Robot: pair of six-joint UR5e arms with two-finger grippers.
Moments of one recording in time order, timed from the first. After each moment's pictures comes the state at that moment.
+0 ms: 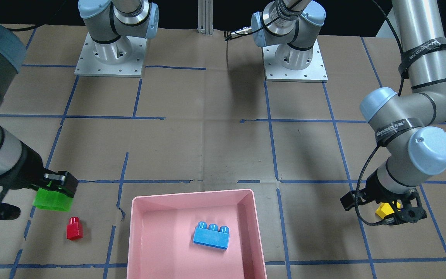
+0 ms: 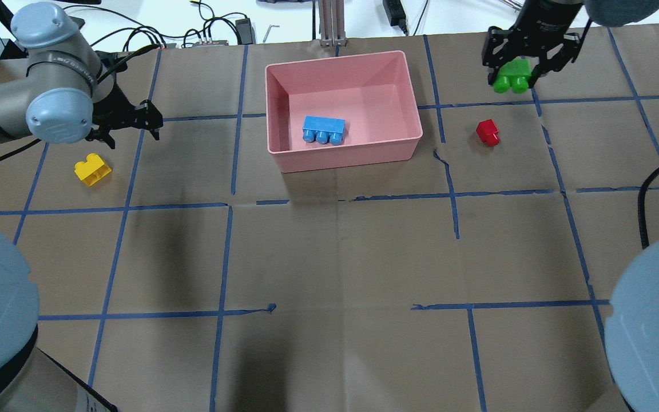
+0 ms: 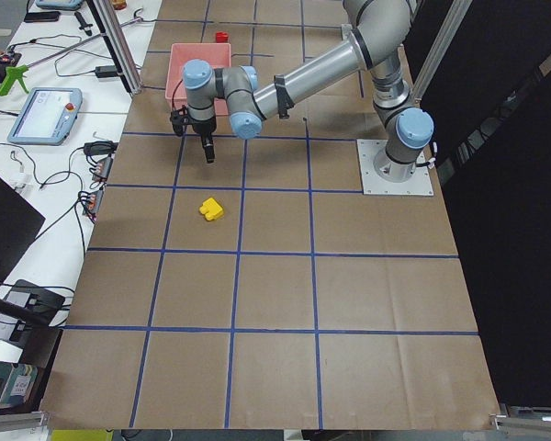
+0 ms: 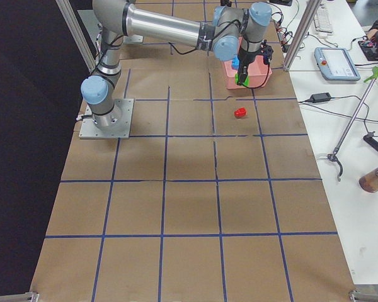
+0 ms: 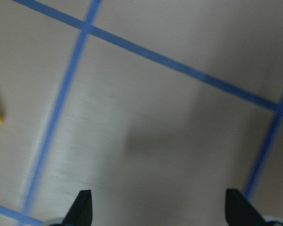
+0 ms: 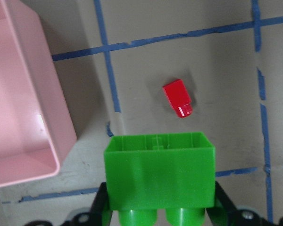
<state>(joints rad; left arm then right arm) -1.26 -2.04 -1.61 -1.00 1.64 0.23 1.51 -1.12 1.24 -1.68 -1.53 0.10</state>
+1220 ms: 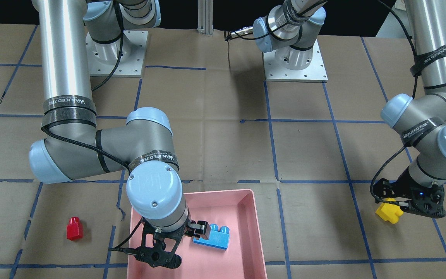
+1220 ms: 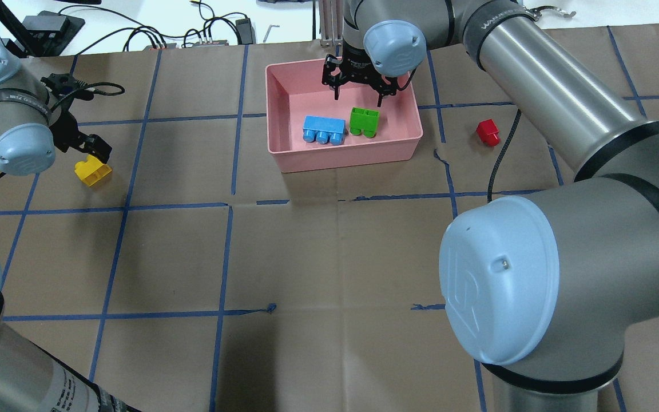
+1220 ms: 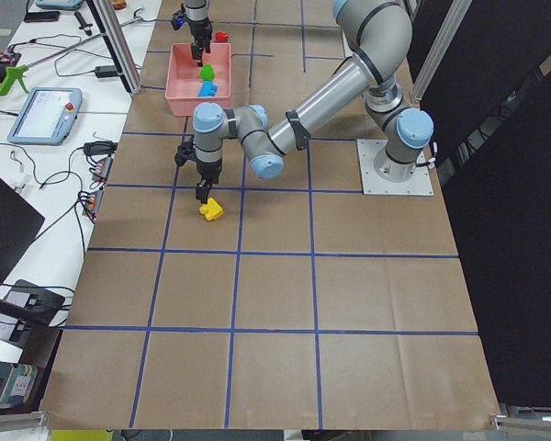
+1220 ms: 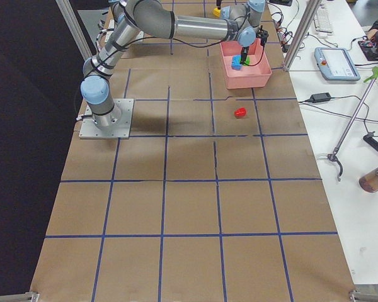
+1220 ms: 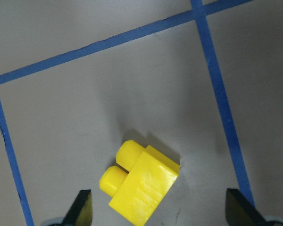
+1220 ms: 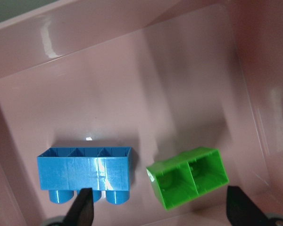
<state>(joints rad) -1.13 -2.06 -1.69 -0.81 1.61 0.78 1.81 -0.81 1.04 -1.83 -1.53 0.47</state>
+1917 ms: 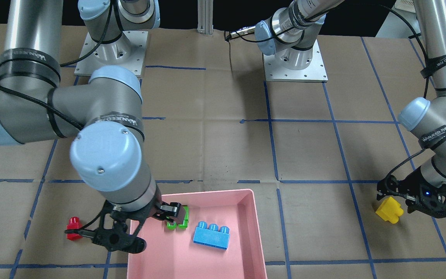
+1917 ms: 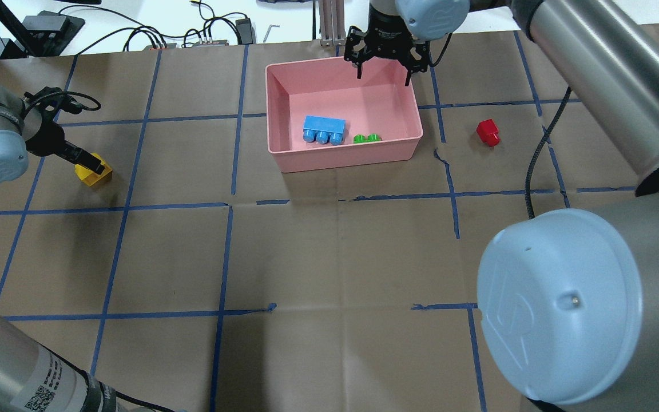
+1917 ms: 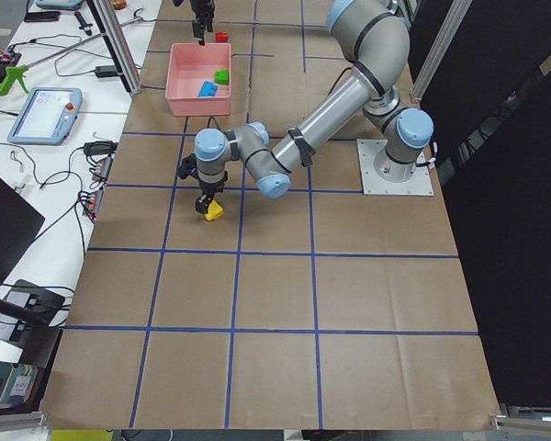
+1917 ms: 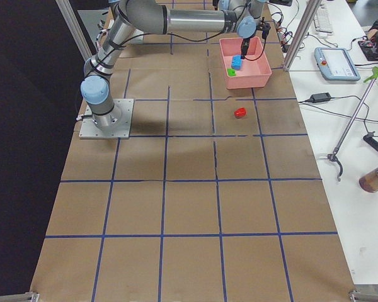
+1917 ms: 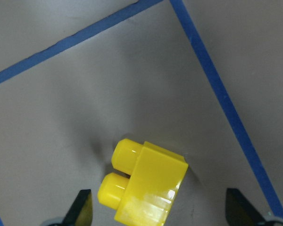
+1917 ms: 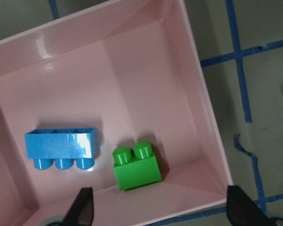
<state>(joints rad) -1.04 -2.11 -1.66 -0.88 1.48 0.98 1.72 -0.96 1.04 -1.66 -1.54 0.38</state>
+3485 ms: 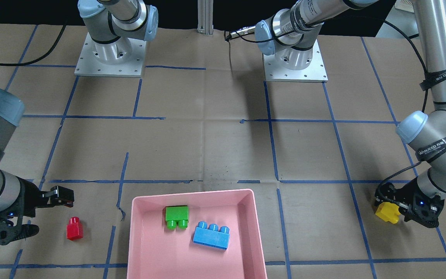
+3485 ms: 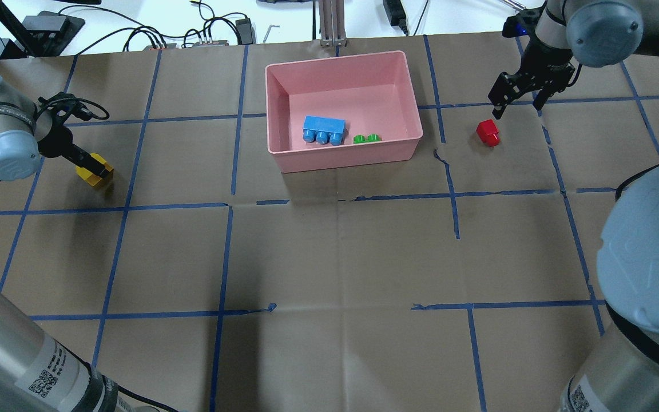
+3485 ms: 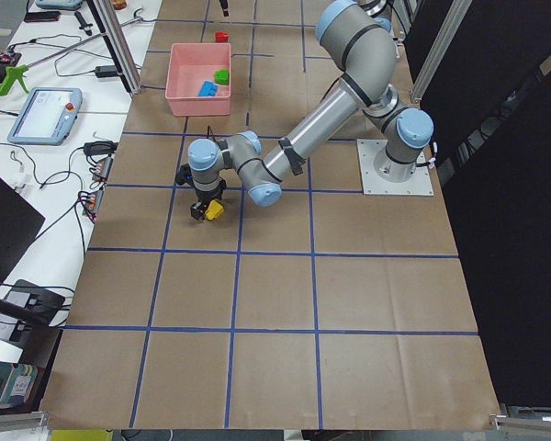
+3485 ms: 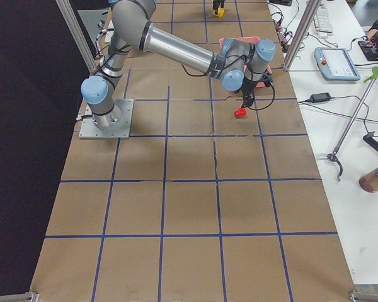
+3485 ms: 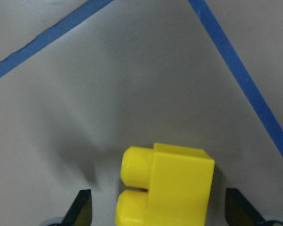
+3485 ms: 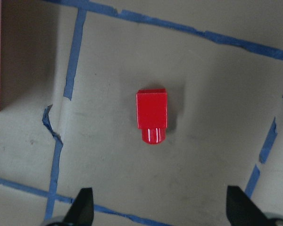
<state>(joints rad) -1.06 -2.18 -1.62 -0.86 1.49 1.07 1.37 -1.03 1.43 -1.89 -1.54 -0.46</state>
